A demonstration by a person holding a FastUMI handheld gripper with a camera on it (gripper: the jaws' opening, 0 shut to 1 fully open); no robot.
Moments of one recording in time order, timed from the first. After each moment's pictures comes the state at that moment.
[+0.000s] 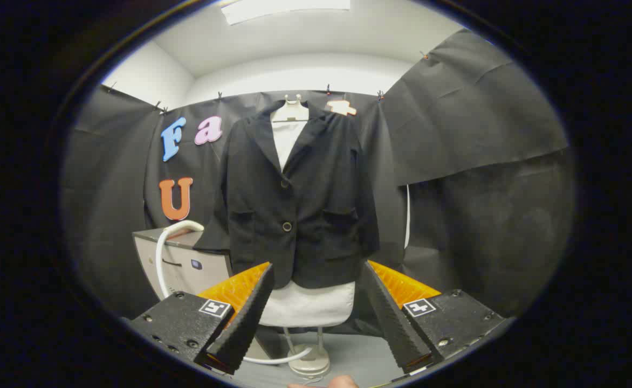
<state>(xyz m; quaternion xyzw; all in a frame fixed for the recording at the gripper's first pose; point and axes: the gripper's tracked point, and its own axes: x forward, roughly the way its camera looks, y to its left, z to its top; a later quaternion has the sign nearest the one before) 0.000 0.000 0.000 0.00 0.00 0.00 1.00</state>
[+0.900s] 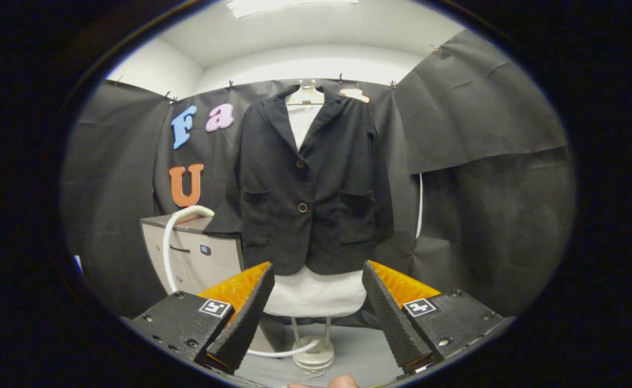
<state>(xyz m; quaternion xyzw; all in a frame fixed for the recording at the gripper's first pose) 0.005 0.040 -0.010 -0.01 0.02 0.02 1.00</state>
